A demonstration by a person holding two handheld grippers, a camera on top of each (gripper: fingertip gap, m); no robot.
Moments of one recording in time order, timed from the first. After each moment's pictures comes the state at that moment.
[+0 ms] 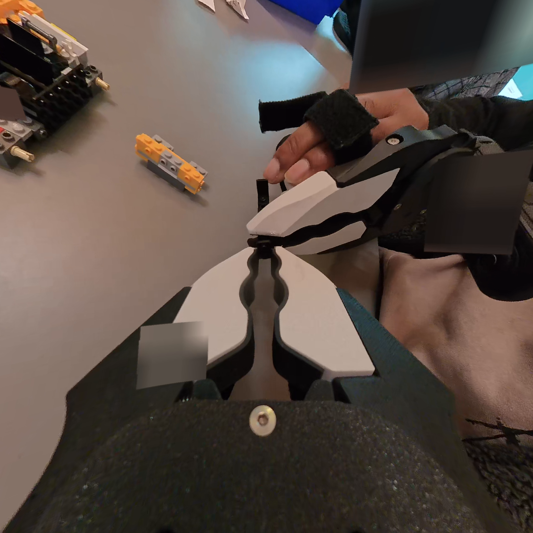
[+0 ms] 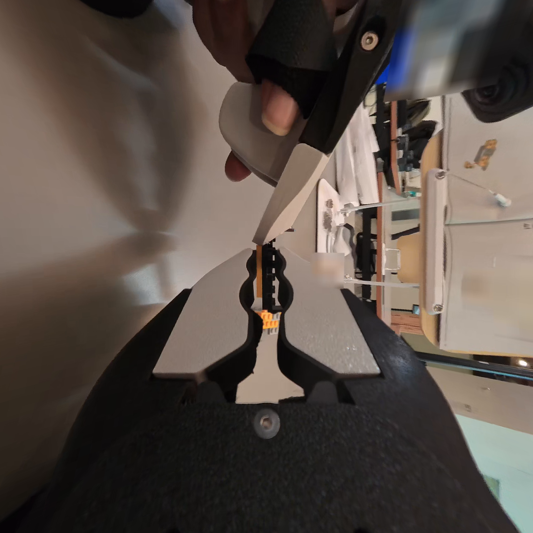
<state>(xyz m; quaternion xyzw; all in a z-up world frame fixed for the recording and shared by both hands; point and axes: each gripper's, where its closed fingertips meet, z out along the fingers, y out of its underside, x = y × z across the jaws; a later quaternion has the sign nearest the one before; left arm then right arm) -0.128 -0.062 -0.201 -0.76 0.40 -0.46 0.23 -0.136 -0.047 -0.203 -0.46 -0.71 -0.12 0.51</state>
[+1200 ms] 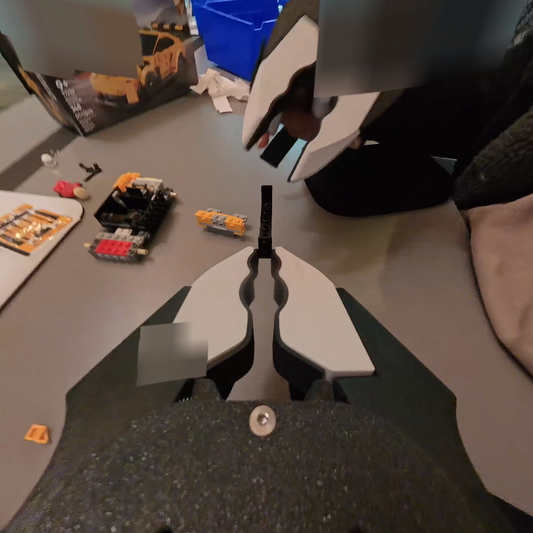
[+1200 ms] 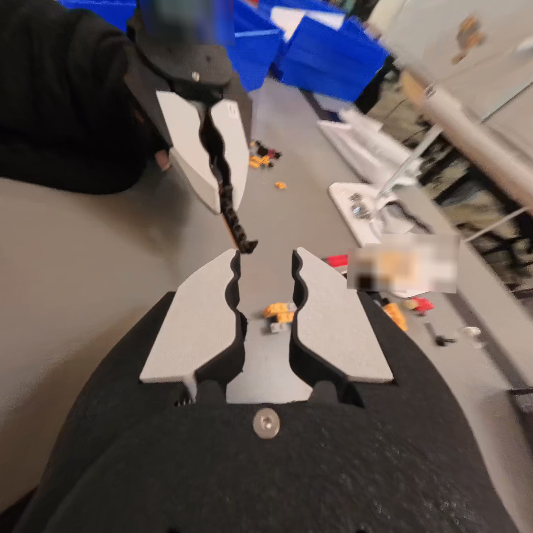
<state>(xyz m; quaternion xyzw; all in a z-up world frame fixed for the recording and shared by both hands) -0.145 -0.042 -0.183 -0.65 0.52 -0.35 0.43 -0.099 -0.031 -0.157 -0.61 -0.58 0.21 0.51</state>
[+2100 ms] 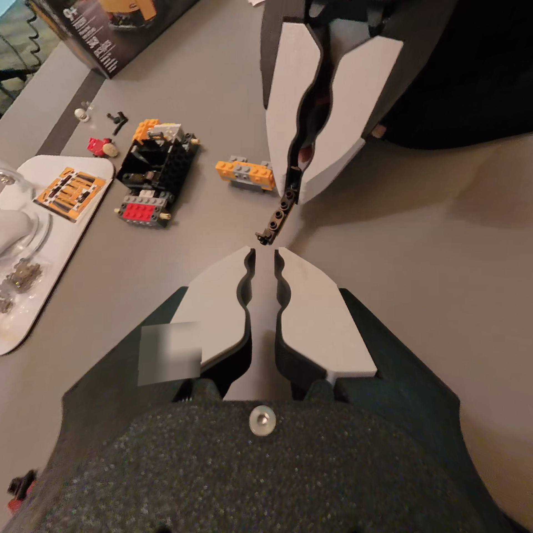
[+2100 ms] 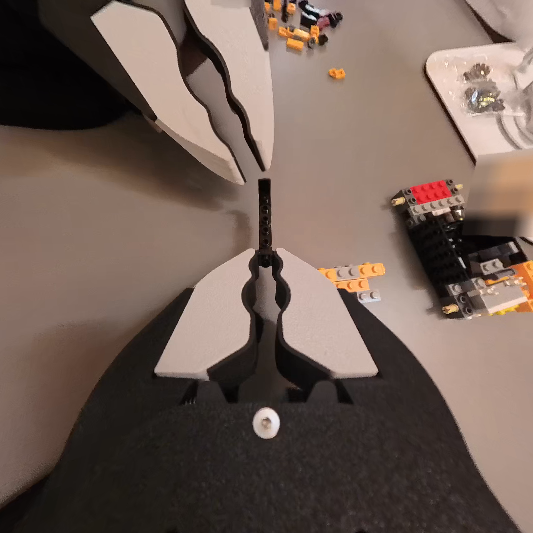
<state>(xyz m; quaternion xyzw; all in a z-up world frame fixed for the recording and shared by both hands) -0.144 -0.026 -0.223 -0.70 0.55 -0.18 0.42 -0.104 -0.027 -0.235 -0.69 -0.59 0.23 0.34</state>
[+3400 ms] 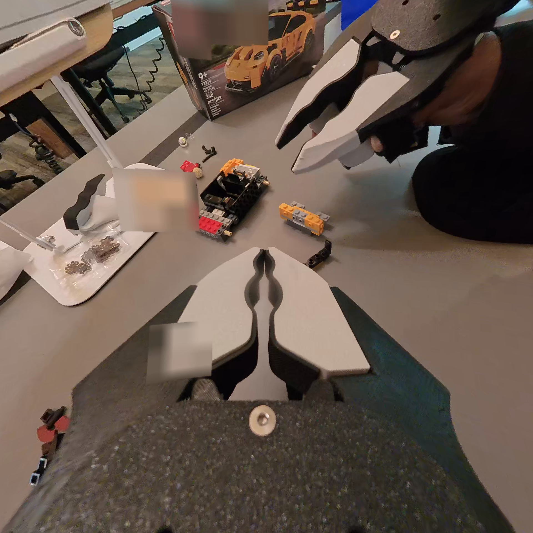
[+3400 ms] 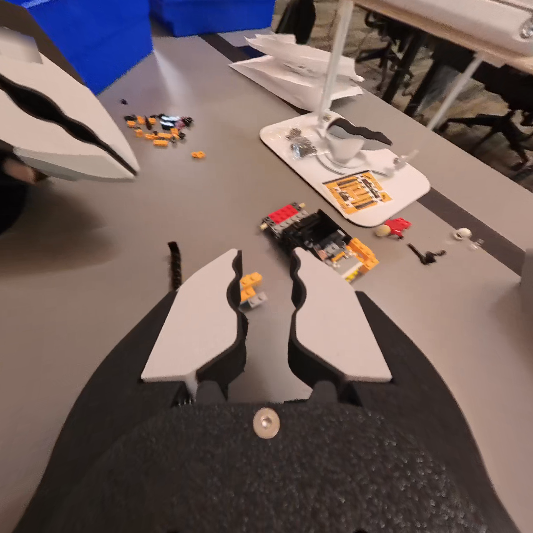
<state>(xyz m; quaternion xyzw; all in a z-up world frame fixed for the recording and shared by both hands) -0.159 -0.005 -0.176 -0.73 0.42 -0.18 0.51 -0.072 0.045 -0.181 -0.73 -0.43 0.20 0.48</state>
